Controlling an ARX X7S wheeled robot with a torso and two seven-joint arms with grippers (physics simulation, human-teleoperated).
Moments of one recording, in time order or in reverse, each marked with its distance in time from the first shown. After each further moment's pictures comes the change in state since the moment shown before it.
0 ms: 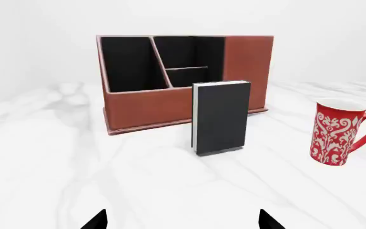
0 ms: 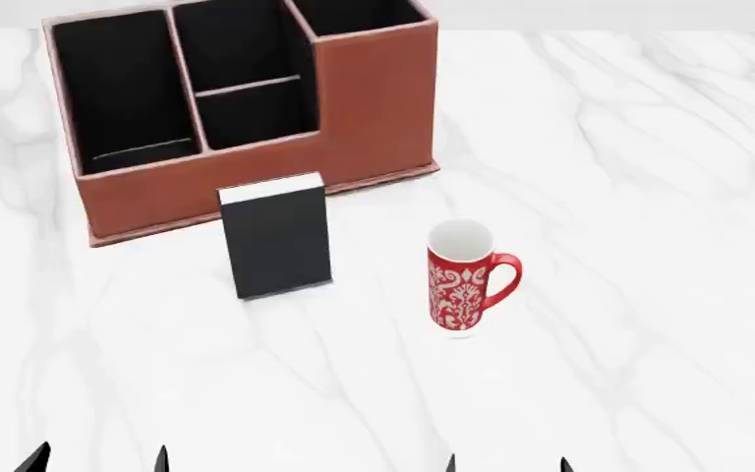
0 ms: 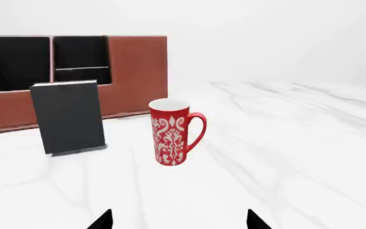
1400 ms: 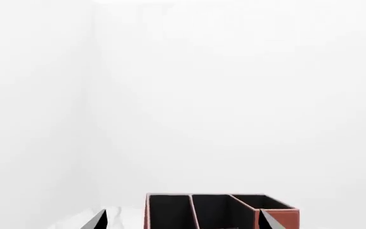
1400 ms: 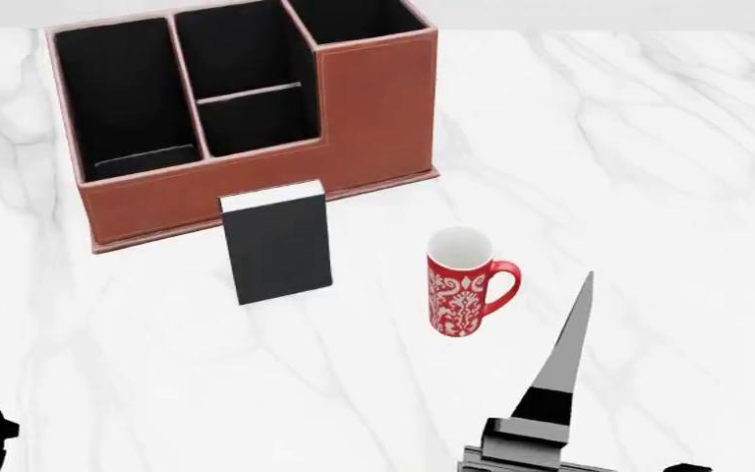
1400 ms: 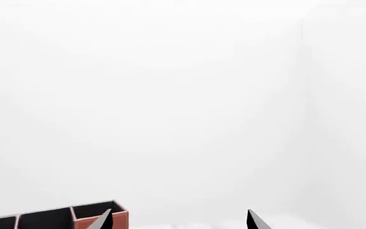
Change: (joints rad) left arm -0.009 -0.120 -0.042 0.928 -0.145 -0.475 -0.231; right arm 0.025 0.166 0.024 -0.980 0.129 0.516 0.261
